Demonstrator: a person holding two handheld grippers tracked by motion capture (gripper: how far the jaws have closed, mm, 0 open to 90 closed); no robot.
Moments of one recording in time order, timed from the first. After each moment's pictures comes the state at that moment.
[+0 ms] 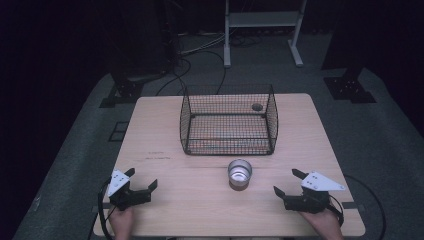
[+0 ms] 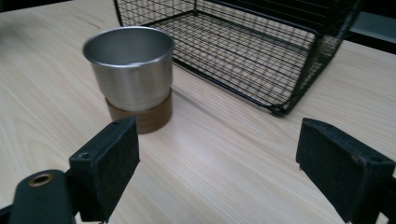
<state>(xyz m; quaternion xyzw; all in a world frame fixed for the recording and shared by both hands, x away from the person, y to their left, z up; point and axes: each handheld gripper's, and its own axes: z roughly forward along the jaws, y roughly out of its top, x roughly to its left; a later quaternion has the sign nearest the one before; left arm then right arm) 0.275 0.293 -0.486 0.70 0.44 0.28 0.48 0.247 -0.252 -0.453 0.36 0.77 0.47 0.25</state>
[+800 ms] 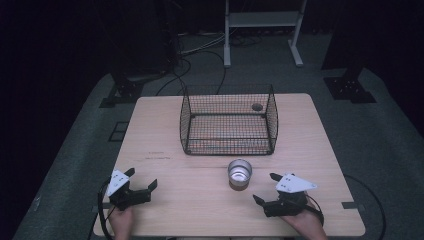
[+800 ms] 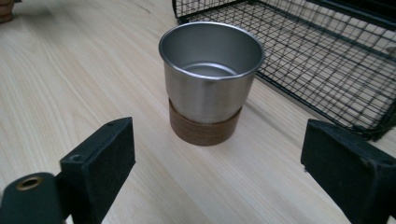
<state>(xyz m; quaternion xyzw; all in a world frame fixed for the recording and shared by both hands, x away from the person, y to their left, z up) 0.275 0.294 -0.485 0.70 0.44 0.28 0.49 0.248 -0.197 -0.453 0.31 0.81 0.45 0.20</state>
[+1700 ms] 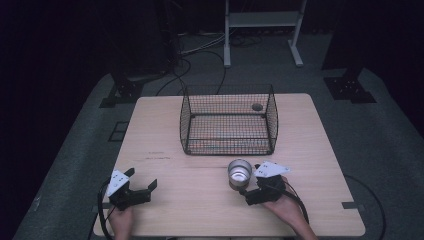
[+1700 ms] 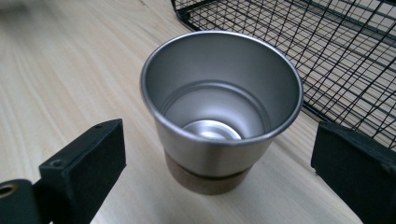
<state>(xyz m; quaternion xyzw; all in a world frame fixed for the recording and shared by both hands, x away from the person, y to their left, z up) 0.275 0.294 -0.485 0.70 0.43 0.28 0.49 0.291 -0.154 -0.460 0.32 0.83 0.43 0.18</state>
